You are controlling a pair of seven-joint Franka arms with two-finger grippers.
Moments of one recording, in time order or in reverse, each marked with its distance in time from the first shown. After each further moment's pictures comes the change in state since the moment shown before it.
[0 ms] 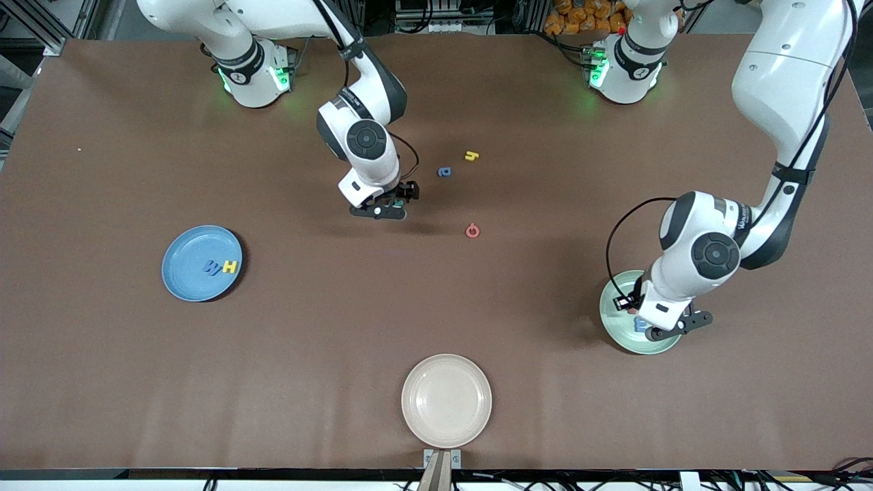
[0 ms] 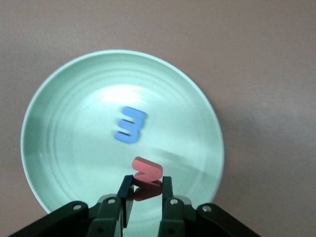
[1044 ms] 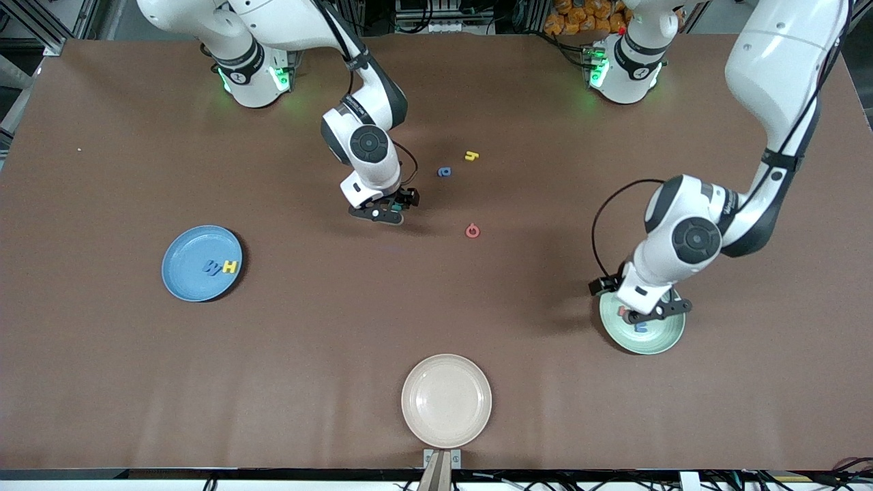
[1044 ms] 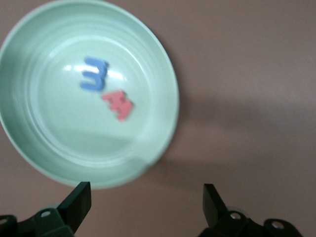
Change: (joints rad) left arm 0.014 -0.142 -0.121 -0.143 -0.036 -0.050 0.002; right arm 0.015 0.055 0.000 -0.017 -0.002 0.081 0.092
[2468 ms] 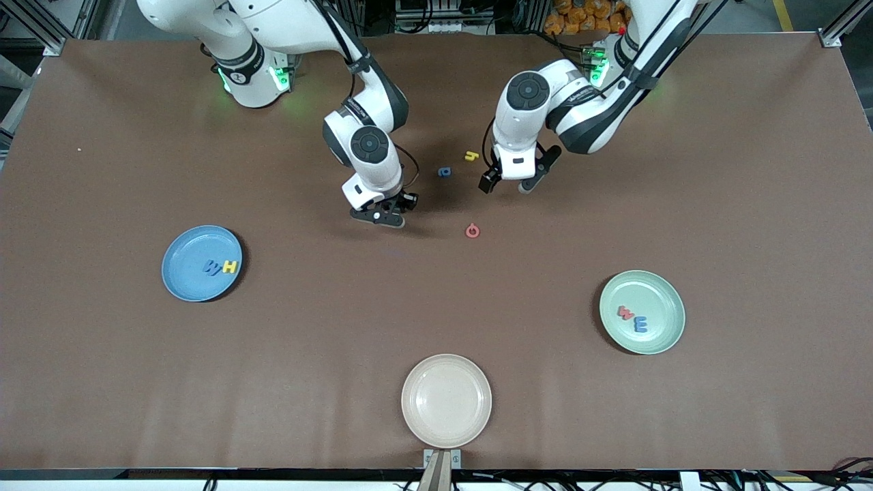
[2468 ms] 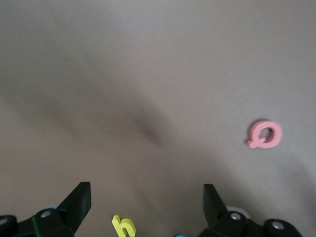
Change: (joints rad) left arm -0.103 -0.180 -0.418 -0.475 -0.035 0.249 -1.302; right arm 0.001 0.016 0.000 0.016 -0.001 0.037 0.018
